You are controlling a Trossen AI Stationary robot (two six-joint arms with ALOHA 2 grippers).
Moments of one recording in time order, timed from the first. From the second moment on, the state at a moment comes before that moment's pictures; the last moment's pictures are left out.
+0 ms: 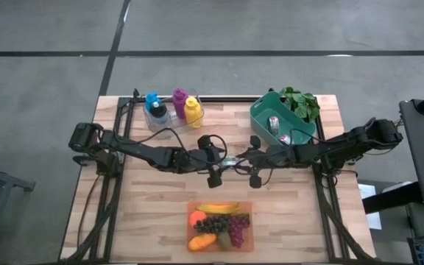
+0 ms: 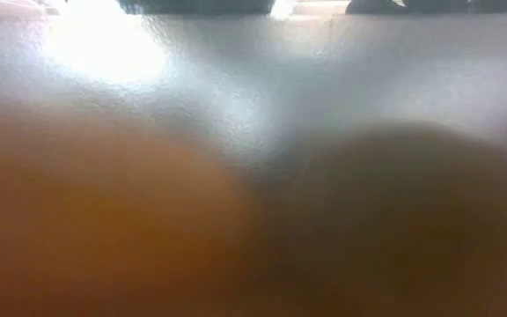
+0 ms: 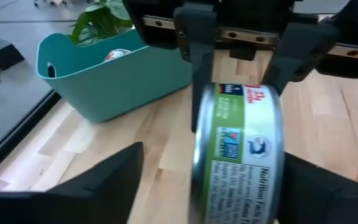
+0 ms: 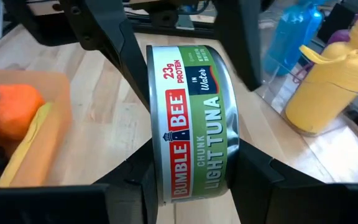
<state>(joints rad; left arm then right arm) -0.12 1.70 1.06 0.14 -0.40 -0.06 0.13 1.31 0.57 0.36 0.20 -0.01</state>
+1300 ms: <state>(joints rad) -0.12 1.36 1.06 -0.52 -0.27 -0.06 0.13 1.28 0.57 0.32 0.29 0.08</state>
